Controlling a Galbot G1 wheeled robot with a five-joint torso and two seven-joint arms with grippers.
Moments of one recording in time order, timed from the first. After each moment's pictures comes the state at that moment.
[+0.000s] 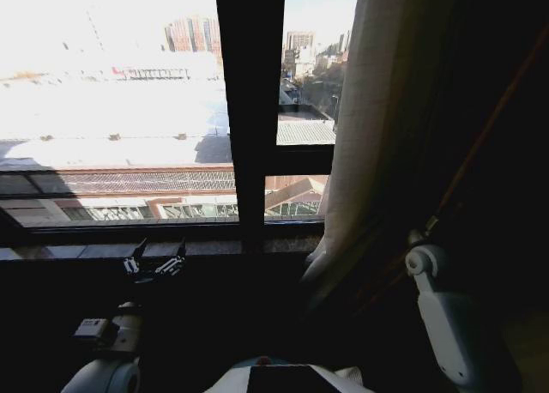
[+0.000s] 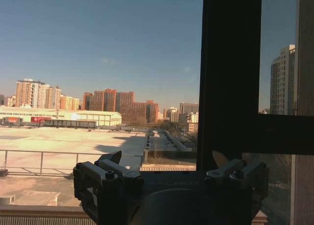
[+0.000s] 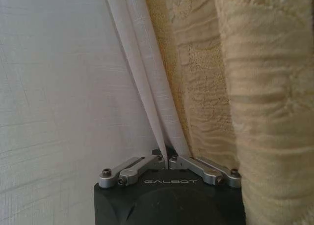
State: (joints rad) left arm 1.84 -1.54 -0.83 -2.45 -0.30 0.06 0.20; right arm -1.15 1.04 0.80 1.86 0.56 -0.36 0.35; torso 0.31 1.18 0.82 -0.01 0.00
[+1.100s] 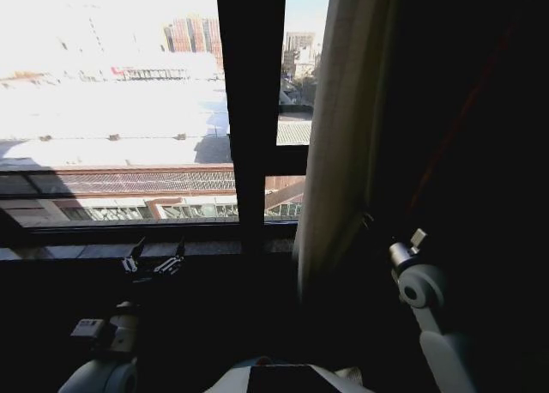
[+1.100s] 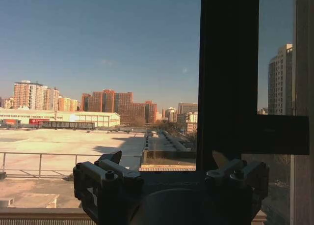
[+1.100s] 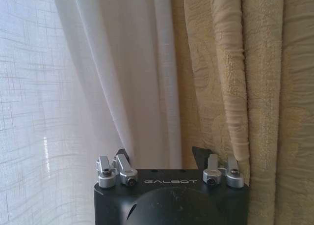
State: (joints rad) left arm 1.84 -1.51 -0.85 -2.46 -0.32 0.07 0.19; right arm -1.42 1.10 0.72 2.31 0.62 -0.47 0.30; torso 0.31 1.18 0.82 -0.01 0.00
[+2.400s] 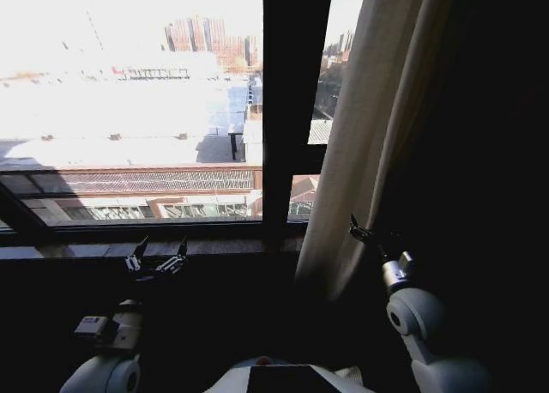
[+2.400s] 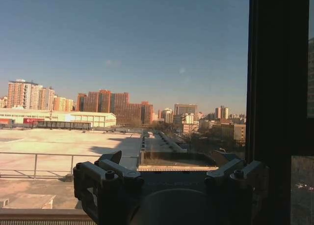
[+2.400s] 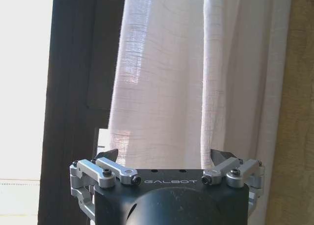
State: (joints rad) left arm 1.83 -1.50 -0.83 -2.44 -0.33 0.06 0.20; right arm -1.51 1.16 0.68 2.32 0.33 -0.36 0.27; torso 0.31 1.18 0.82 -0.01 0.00
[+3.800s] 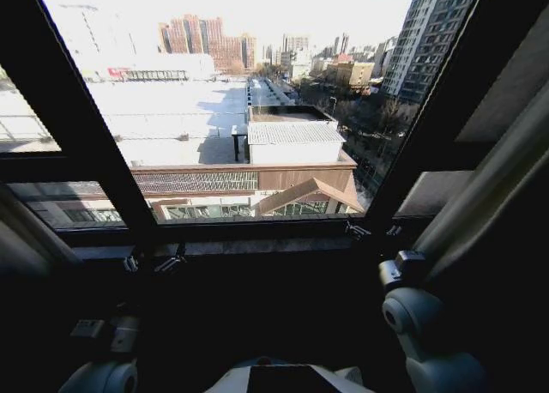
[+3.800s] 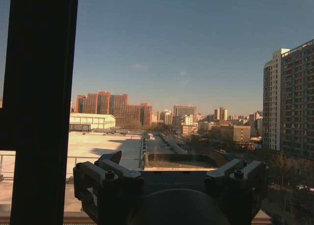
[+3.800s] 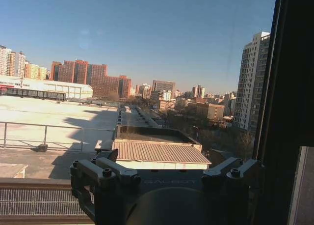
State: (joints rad) left arm 1.85 -1.51 -0.85 -2.46 -0.33 0.05 0.20; right arm -1.50 1.18 0.64 2.30 0.30 -0.35 0.26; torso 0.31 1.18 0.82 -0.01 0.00
